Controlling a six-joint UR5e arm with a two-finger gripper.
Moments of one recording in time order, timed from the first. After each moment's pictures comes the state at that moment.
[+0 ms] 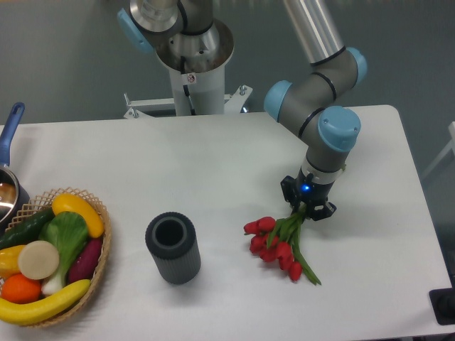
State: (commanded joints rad) arm 2.74 -2.05 -1.81 -0.77 1.37 1.41
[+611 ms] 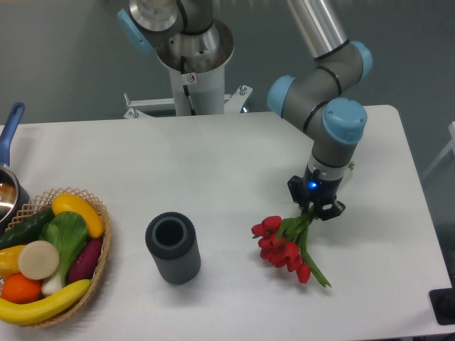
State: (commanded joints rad) arm 2.74 -1.94 -1.77 -0.77 1.34 1.41
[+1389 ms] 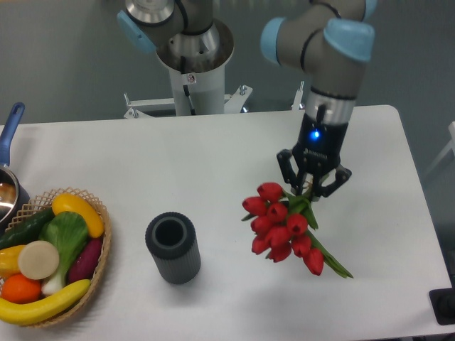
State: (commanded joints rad) arm 2.76 -1.70 -1.77 -0.77 0.80 1.06
